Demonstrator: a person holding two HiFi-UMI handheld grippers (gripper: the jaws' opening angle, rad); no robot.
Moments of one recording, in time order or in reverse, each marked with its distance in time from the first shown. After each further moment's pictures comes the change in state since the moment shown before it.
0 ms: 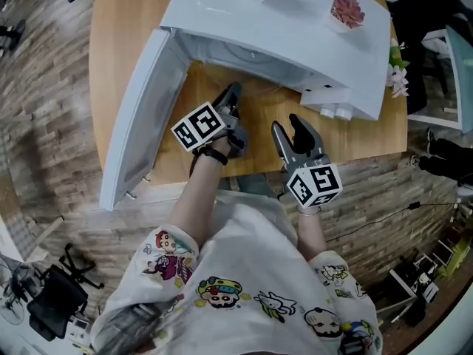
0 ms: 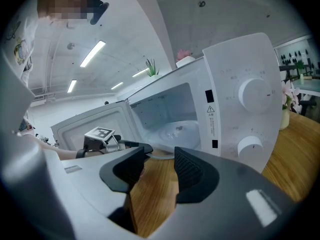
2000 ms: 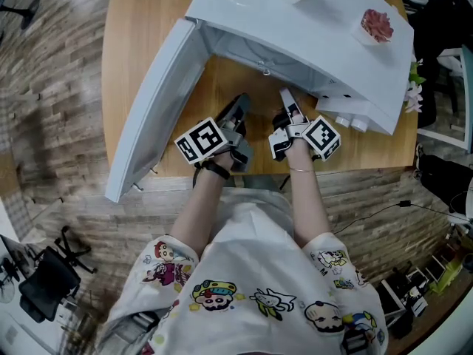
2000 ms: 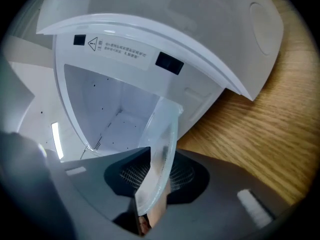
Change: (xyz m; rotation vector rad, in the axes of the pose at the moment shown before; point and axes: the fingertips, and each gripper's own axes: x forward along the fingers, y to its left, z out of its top) left arm -0.041 0.009 -0.006 -0.078 -0.033 -0.037; right arm 0.108 -0.051 -0.043 0.951 -0.073 0.071
